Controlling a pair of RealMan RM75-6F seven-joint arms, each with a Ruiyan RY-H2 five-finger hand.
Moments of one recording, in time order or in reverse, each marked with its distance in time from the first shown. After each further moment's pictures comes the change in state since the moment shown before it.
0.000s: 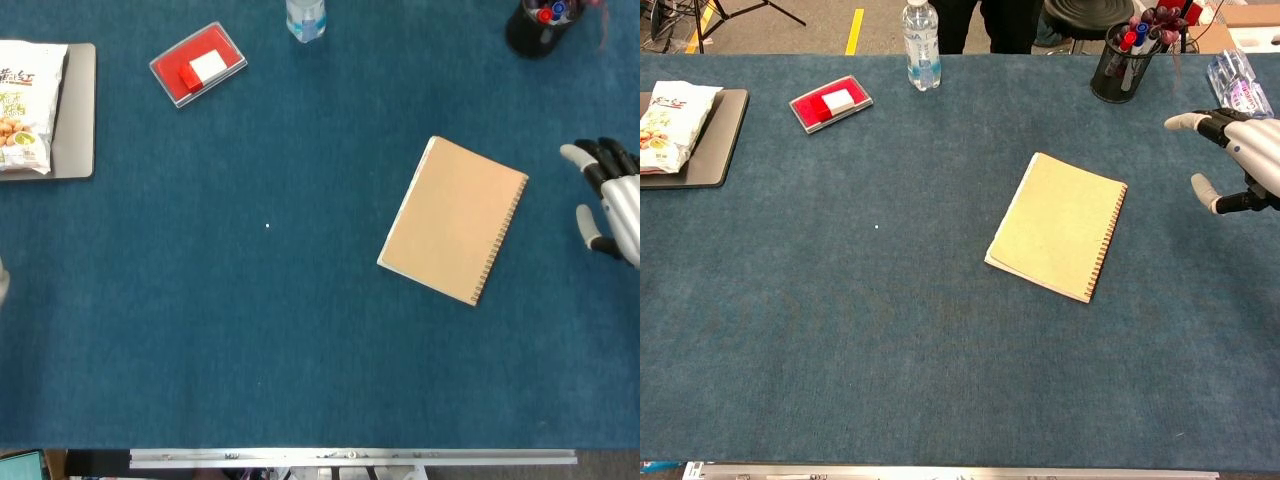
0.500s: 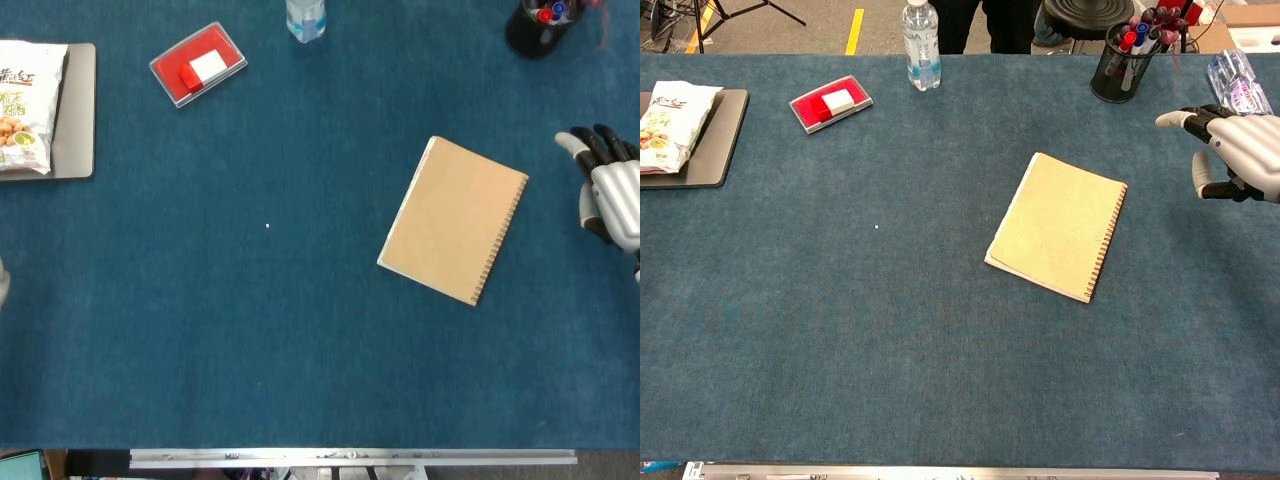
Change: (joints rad) left arm 0.001 0.003 0.001 -0.003 -0.001 -0.003 -0.002; right arm 0.059 -0.048 0.012 0.074 0.072 -0.039 -0.060
